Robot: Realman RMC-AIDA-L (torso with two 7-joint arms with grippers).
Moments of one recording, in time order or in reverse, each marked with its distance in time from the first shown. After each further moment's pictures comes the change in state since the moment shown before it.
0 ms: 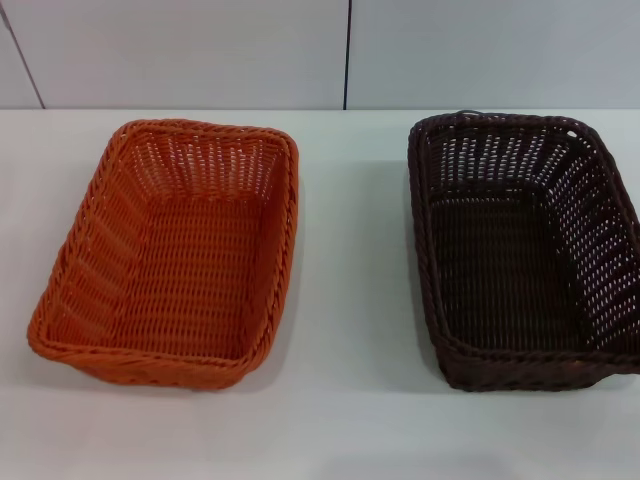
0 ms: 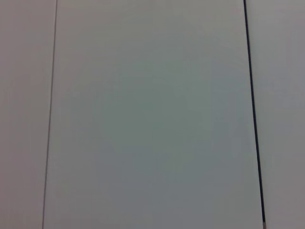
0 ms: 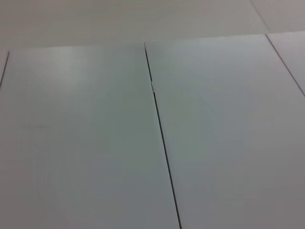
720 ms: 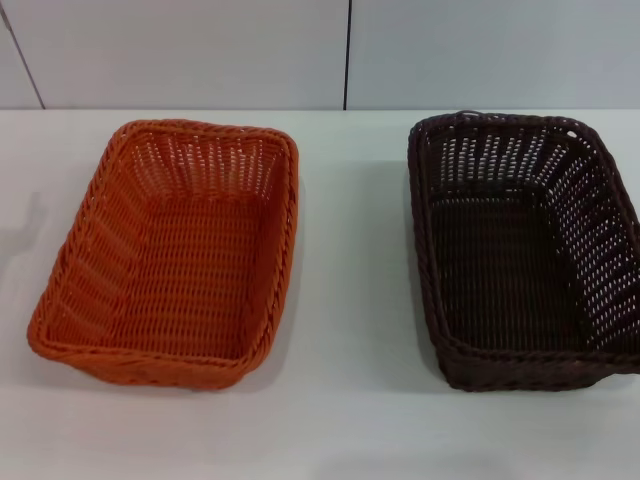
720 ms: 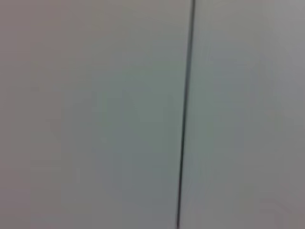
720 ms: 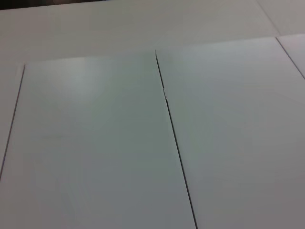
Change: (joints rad) left arm 0.152 0.093 0.060 -0.564 0.193 -0.497 -0.187; right arm -0.013 0.002 0.000 0.024 -0.047 -0.056 0.005
